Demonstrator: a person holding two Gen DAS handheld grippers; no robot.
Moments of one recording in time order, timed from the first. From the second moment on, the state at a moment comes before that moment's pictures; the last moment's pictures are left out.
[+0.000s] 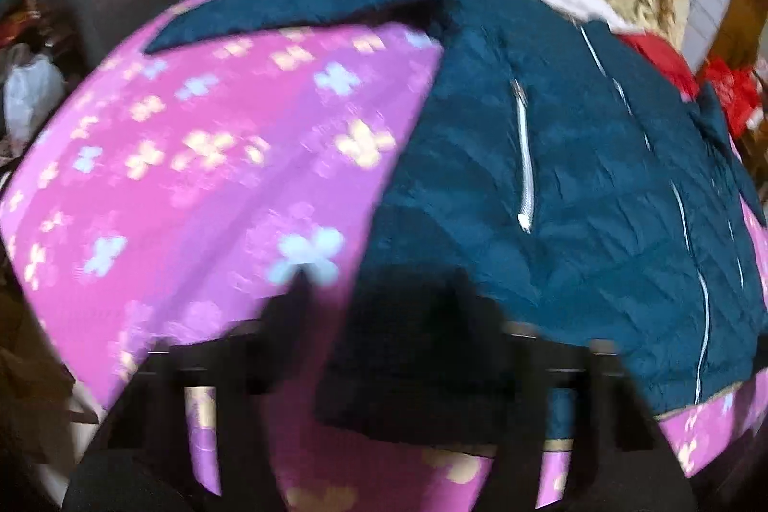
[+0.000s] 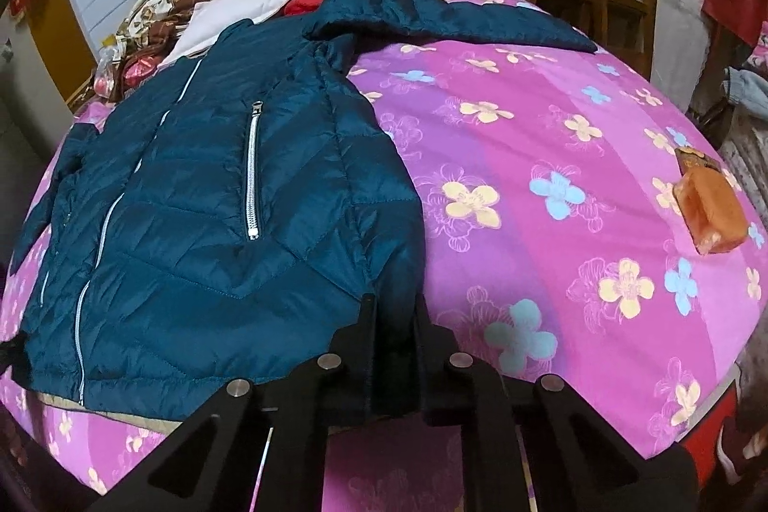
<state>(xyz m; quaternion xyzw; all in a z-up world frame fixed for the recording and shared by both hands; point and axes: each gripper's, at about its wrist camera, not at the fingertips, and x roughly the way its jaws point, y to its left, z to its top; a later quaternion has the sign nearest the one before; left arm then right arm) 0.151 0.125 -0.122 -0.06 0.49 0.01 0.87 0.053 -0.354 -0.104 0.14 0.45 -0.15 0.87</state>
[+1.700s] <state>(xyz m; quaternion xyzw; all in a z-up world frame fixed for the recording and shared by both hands) 0.339 0.374 -0.099 -0.45 0.38 0.06 0.80 0.197 -0.205 -0.092 0.09 0.38 0.00 0.92</state>
